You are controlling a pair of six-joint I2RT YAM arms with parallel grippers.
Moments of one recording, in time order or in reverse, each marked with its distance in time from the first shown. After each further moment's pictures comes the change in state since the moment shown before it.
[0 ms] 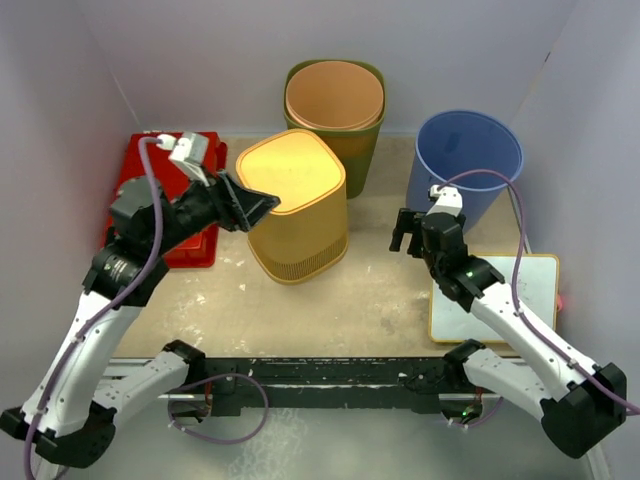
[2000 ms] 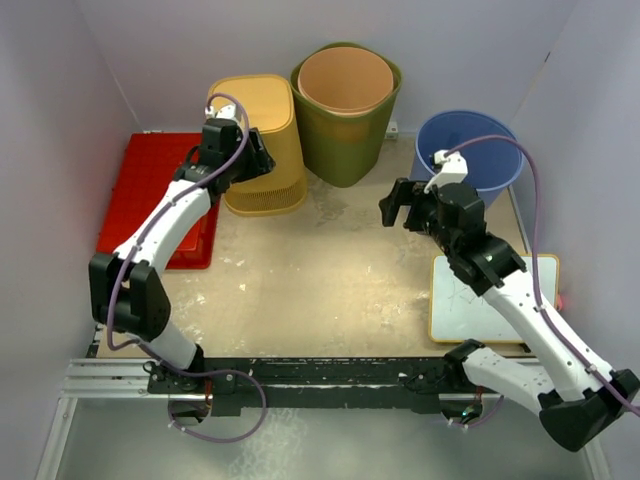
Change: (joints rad) left arm 0.130 0.753 0.172 0.080 -0.360 0.025; right arm 0.001 0.027 0.291 -0.081 -0.209 -0.033
